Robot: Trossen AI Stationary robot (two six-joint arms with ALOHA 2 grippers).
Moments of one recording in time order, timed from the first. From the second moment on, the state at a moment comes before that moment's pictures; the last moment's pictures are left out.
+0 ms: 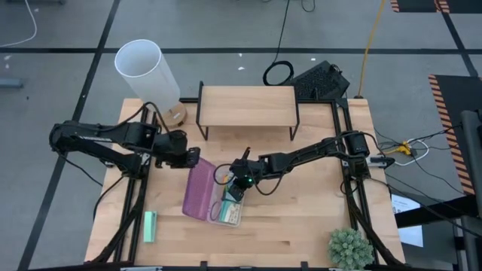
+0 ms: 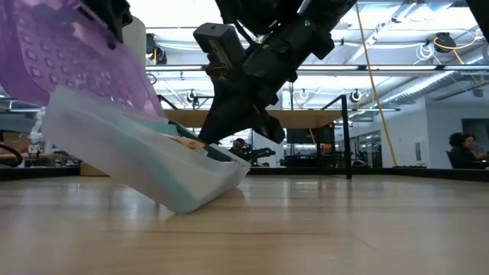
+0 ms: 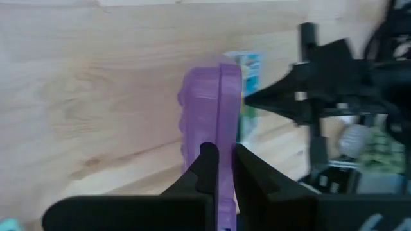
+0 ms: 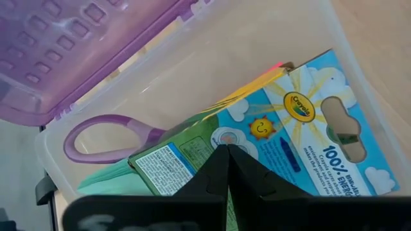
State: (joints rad) left arm -0.07 1.10 1.10 -1.01 0.05 -1.56; right arm 0.10 1.99 1.29 -0.12 -0.10 0.77
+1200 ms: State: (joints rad) left arm -0.27 1.29 1.10 -0.74 -0.14 -1.48; right arm 0.07 1.89 1.28 -0.27 -0.16 0.69
